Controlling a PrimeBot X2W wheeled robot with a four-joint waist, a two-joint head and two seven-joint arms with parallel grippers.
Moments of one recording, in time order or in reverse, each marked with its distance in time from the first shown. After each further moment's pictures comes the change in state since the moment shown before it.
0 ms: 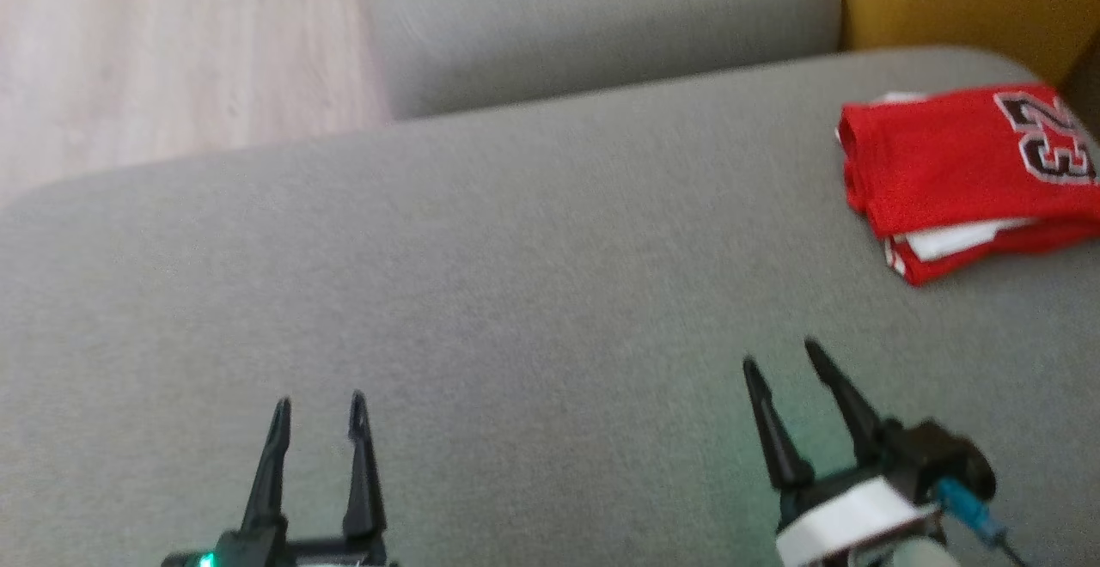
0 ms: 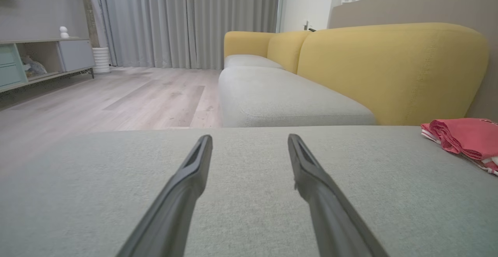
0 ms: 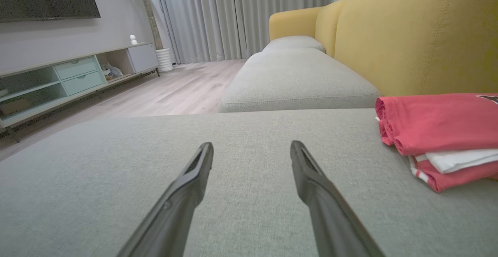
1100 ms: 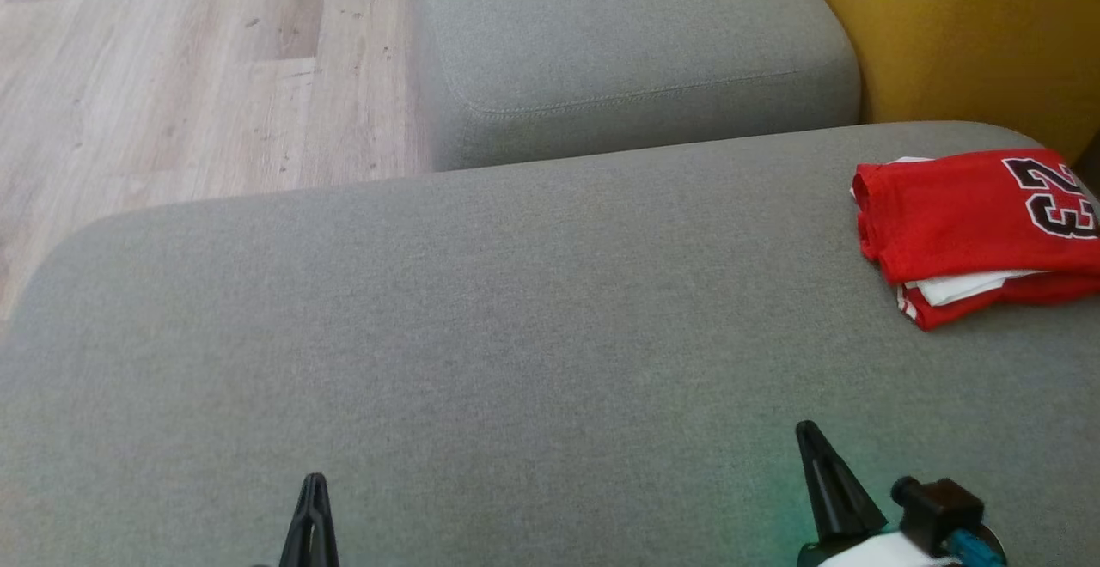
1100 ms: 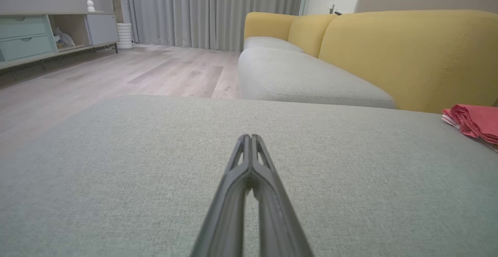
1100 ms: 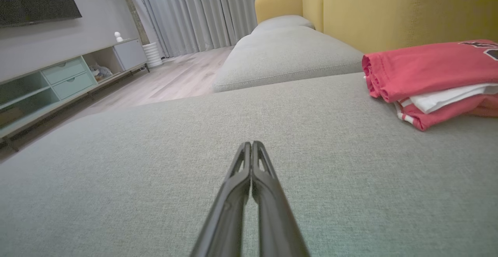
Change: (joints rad) left arm 0.093 0.003 0.029 0.087 -0.046 -0.033 0.014; right arm 0.102 0.043 -0.076 0.086 0.035 0.000 0.013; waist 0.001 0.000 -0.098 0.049
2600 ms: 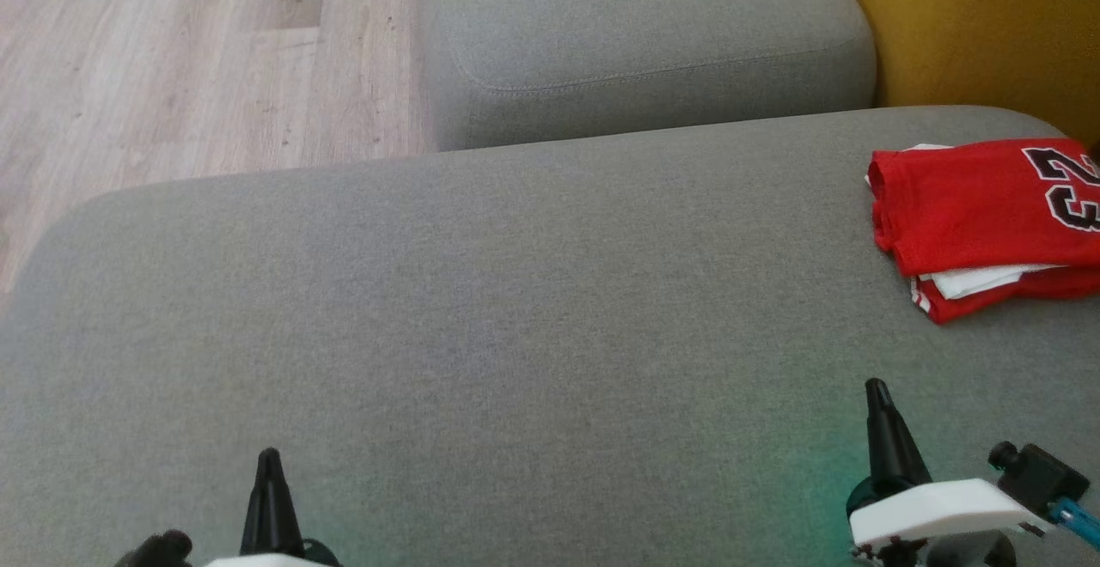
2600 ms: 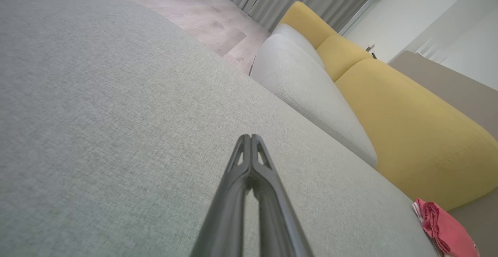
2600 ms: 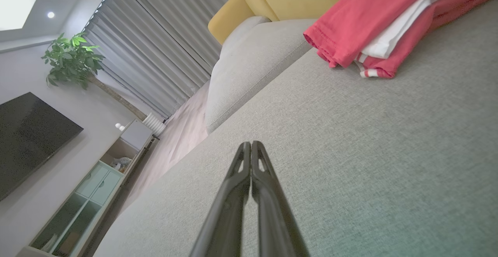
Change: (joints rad) left arm -0.104 0.010 0.056 0.054 -0.558 -0.093 0.109; right arm -0.062 -0.008 -0.081 -0.018 0.565 0.000 0.111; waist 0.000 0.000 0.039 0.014
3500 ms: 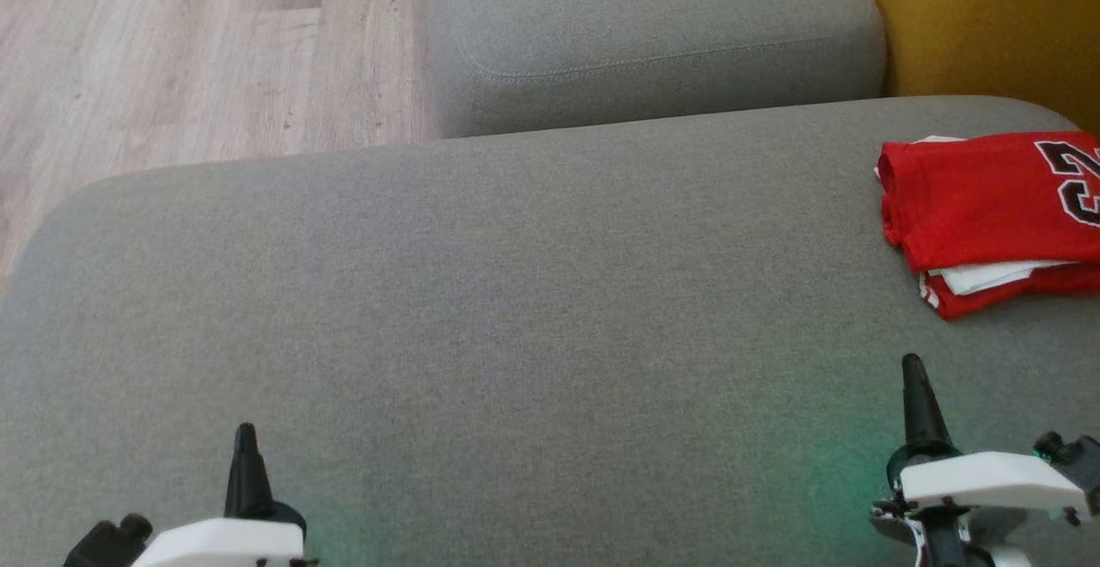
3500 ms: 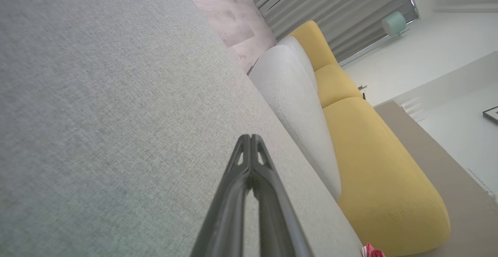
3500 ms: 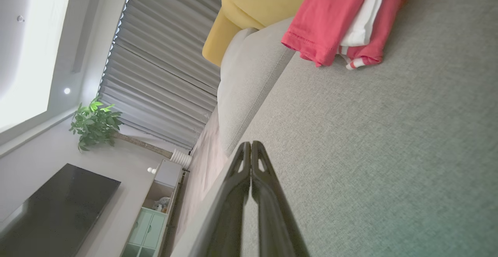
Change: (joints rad) left arm -0.073 0.002 0.054 0.027 -0.306 -0.048 0.070; right arm -0.043 -0.001 -0.060 -0.011 0.311 0.000 0.067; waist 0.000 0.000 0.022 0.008
